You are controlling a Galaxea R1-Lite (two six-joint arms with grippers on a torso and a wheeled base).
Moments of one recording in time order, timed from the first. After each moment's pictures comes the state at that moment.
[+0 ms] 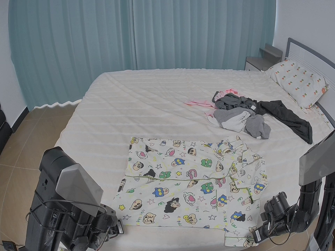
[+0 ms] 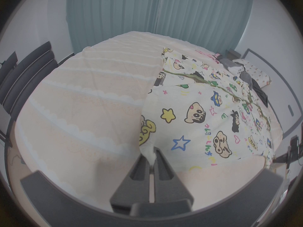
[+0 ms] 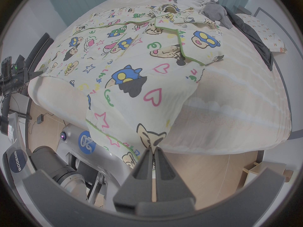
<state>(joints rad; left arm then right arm) -0.54 2.52 -0.06 -1.55 0.34 -0.59 0.37 2.22 -0.02 -0.95 -0.09 0.10</state>
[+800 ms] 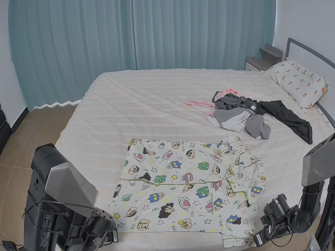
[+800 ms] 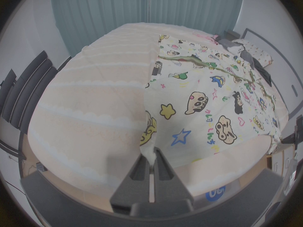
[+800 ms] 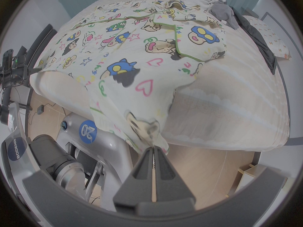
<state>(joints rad) -0.56 2.44 -0.02 -1.36 0.34 -0.55 0.41 2.17 -0.02 -0.84 -0.09 0.08</state>
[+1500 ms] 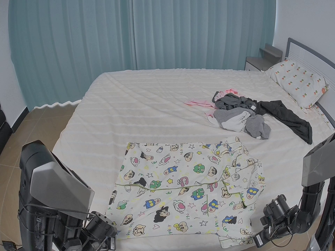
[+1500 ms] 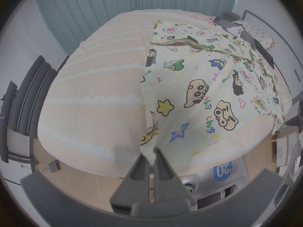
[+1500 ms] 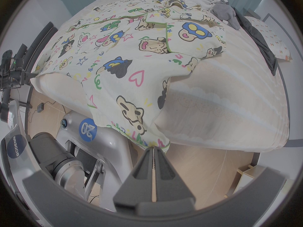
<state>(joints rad) -0.62 2.35 -0.02 -1.12 0.32 -0.55 0.41 2.16 -0.02 -0.84 -0.09 0.07</state>
